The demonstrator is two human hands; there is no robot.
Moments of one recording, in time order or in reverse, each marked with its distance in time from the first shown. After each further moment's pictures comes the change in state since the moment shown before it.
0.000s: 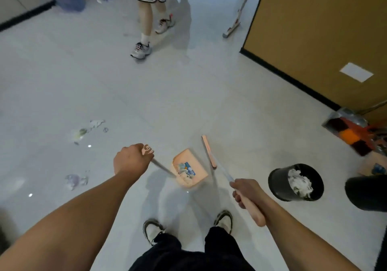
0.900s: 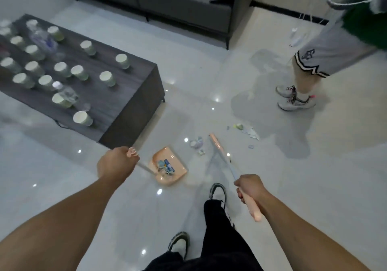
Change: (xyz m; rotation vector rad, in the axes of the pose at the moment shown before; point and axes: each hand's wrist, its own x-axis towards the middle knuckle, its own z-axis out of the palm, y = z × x) left_hand -0.158 -0.466 -0.094 -0.201 0.322 -1.294; right_hand -0.017 -0.161 0.601 -1.139 -0.482 -0.324
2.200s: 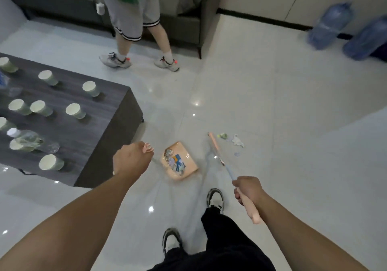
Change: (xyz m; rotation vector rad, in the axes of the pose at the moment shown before) left_hand 0.111 0.131 -0.019 0.091 -0.058 0.275; right_hand 0.029 -0.074 -0.012 0.245 0.102 0.050
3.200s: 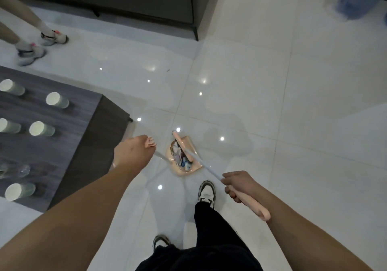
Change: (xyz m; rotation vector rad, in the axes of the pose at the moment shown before) left_hand 0.170 0.173 0.020 0.104 -0.091 0.053; right_hand 0.159 -0.163 -0.072 -0.139 -0.302 0.165
